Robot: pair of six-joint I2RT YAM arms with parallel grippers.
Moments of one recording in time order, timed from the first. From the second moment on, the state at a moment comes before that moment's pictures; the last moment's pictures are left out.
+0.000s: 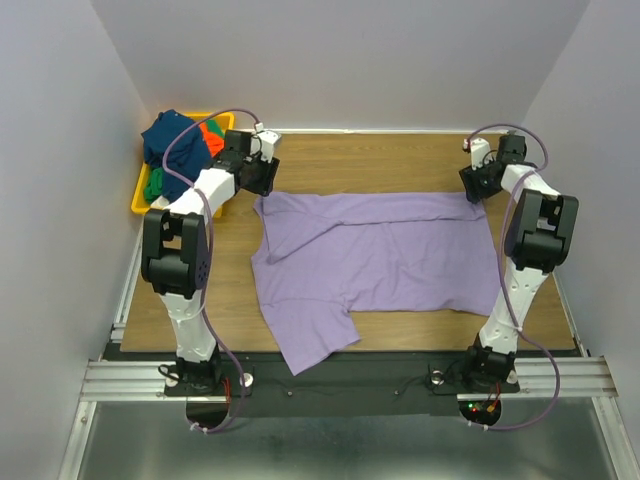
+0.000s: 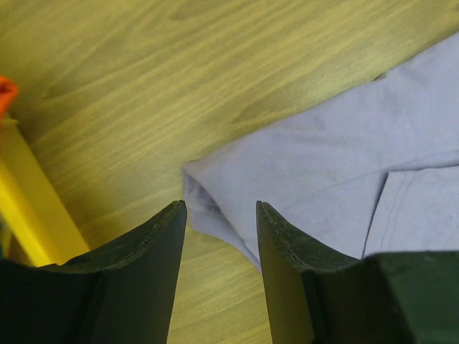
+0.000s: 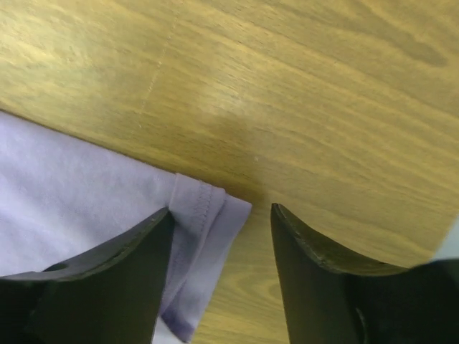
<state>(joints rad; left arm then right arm) -0.18 1.90 1.48 -0.35 0.19 0.23 -0.24 2.17 1.65 -0.42 -0.23 -0.66</state>
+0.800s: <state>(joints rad) -0.19 2.05 1.55 -0.34 0.16 0.23 -0.24 2.22 1.77 -0.47 -0.25 -0.46</state>
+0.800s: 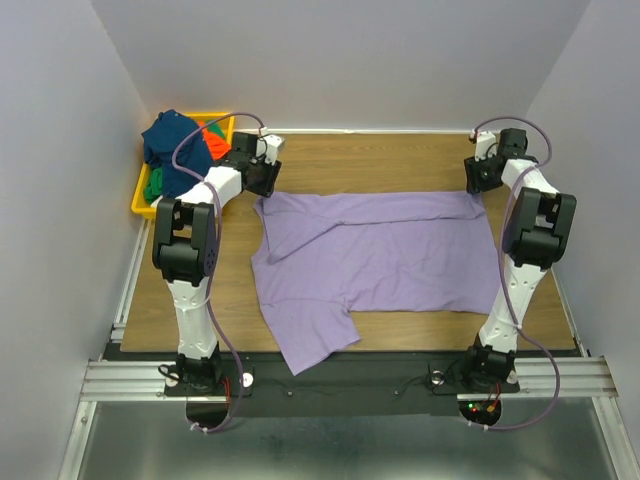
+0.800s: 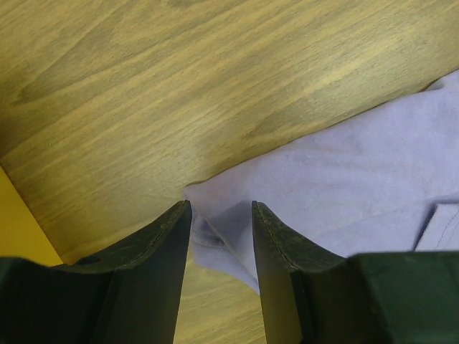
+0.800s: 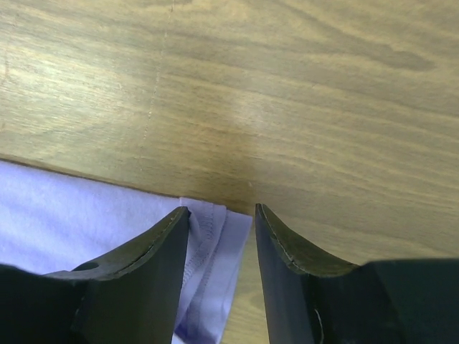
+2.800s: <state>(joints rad) -0.16 2.20 1.79 -0.32 0.12 0.25 -0.41 2.33 1.98 -0.49 -0.32 -0.19</state>
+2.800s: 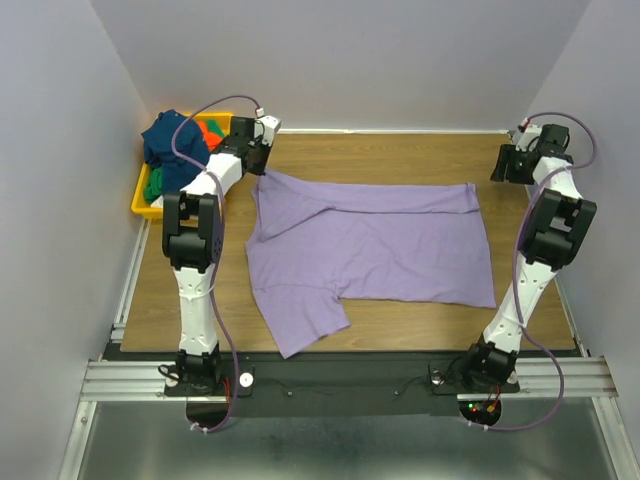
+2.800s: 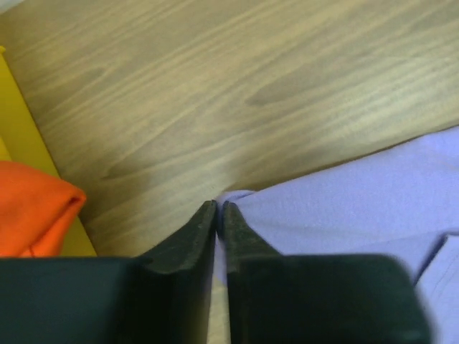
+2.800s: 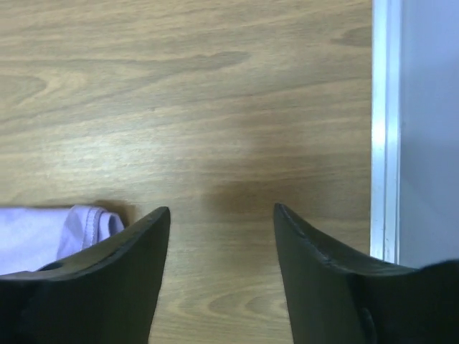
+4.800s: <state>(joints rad) -0.13 1.94 1.69 -0.44 0.28 0.27 -0.26 2.03 1.71 -0.54 -0.35 -0.34</state>
